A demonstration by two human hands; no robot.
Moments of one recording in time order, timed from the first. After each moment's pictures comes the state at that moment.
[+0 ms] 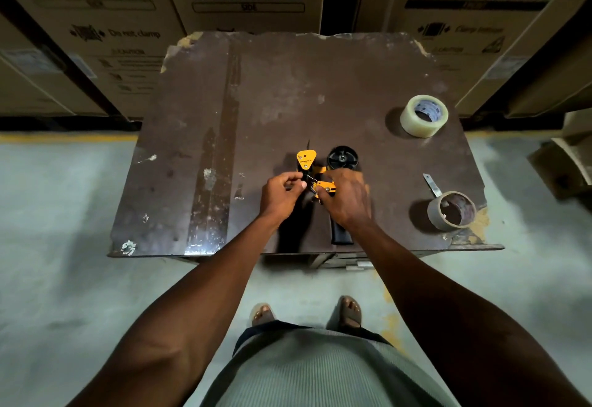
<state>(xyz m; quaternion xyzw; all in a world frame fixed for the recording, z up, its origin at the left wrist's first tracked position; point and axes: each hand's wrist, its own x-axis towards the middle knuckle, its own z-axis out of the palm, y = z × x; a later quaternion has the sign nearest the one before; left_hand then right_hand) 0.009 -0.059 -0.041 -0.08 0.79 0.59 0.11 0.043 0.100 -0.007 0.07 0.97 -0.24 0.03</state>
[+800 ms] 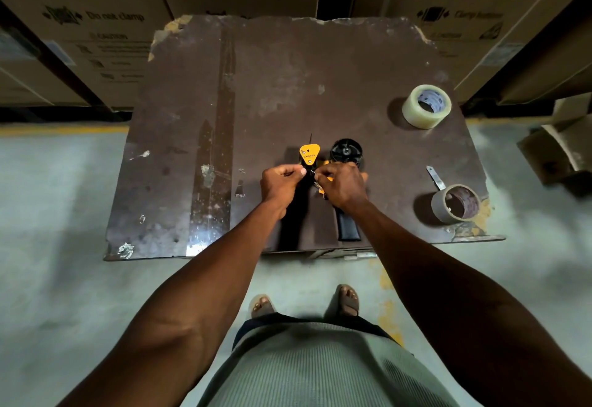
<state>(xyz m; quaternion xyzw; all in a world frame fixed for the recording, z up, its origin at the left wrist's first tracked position) -0.016 -0.057 -0.055 -0.21 0.72 0.65 0.12 0.011 0.088 -0.019 0.10 0.95 -0.29 0.05</state>
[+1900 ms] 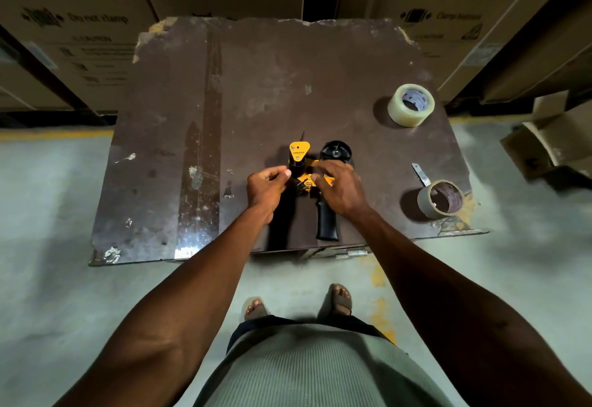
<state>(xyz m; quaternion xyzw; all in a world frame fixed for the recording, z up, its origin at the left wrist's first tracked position) -0.003 -0.061 -0.046 -0.21 0.68 0.69 0.13 0.029 0.111 -0.024 0.05 0.93 -0.36 -0.01</state>
